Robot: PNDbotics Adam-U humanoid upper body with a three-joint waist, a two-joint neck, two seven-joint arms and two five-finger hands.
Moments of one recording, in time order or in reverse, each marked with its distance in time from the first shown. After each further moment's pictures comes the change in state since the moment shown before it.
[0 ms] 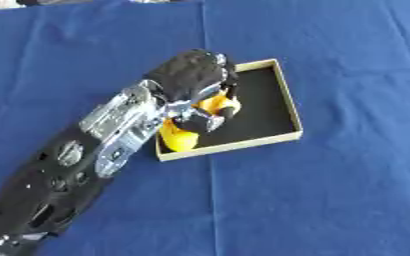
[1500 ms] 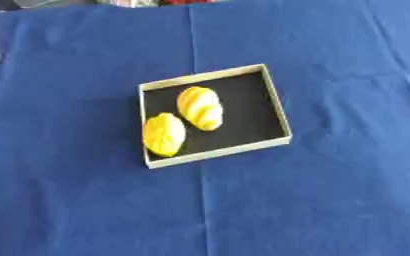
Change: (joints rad) left arm 0.079 0.228 0.482 -0.454 0.532 0.045 0.752; right arm 0.088 0.027 -0.098 0.000 0.049 -0.226 -0.096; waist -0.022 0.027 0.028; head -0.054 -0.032
